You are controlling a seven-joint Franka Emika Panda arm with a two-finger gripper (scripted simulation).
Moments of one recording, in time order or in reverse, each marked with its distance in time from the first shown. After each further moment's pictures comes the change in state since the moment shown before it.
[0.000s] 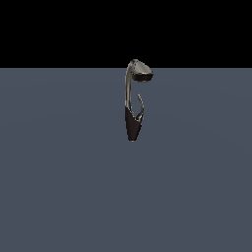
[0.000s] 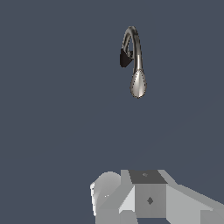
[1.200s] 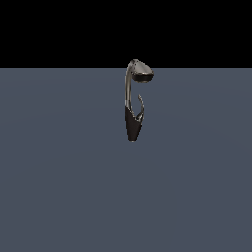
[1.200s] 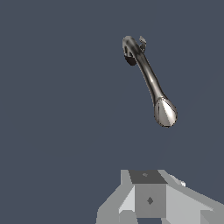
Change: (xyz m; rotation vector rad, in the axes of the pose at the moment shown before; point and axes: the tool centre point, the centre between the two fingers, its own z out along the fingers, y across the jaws) arm 0.126 -0.003 0.042 0.248 -0.174 0.388
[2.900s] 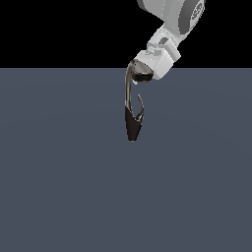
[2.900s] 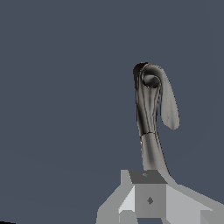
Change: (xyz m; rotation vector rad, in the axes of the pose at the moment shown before) arm 0.244 0.026 0.176 0.331 -0.377 0.856
